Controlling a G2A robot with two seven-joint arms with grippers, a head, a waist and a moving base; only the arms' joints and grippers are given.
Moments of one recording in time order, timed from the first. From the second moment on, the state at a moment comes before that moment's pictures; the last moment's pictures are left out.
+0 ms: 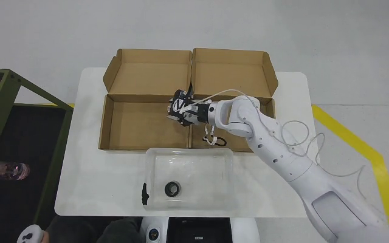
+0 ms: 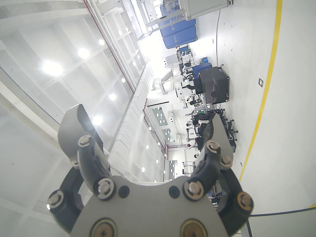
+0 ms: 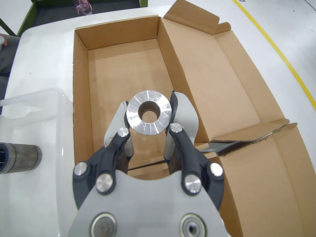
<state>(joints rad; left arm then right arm) -0.19 -0.18 -0.57 -1.44 2.04 -0.23 0.13 -0.58 -1.32 0.67 -1.32 -1.06 -0.61 0.39</state>
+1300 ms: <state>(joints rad) -0.19 -0.18 -0.57 -1.44 2.04 -0.23 0.13 -0.42 -1.52 0.47 -0.98 -1.18 -0.52 0.48</state>
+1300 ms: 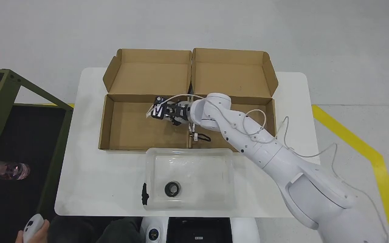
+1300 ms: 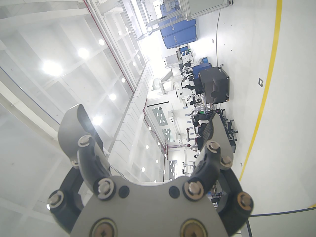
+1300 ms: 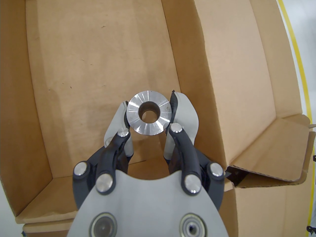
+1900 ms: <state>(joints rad) -0.19 -0.18 -0.57 -1.44 2.04 -0.23 0.13 -0.41 -1.57 0.47 -0.90 -1.24 -0.51 0.48</state>
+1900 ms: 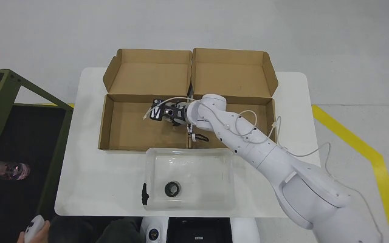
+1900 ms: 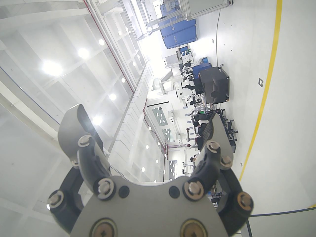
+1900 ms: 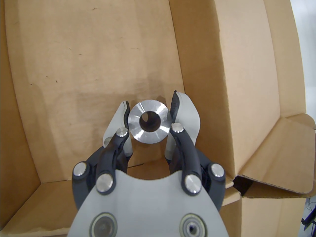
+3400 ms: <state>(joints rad) -0.19 -0.18 -0.57 -1.44 2.04 -0.23 0.13 -0.96 -1.36 0.89 -1.78 -1.31 -0.84 0.57</state>
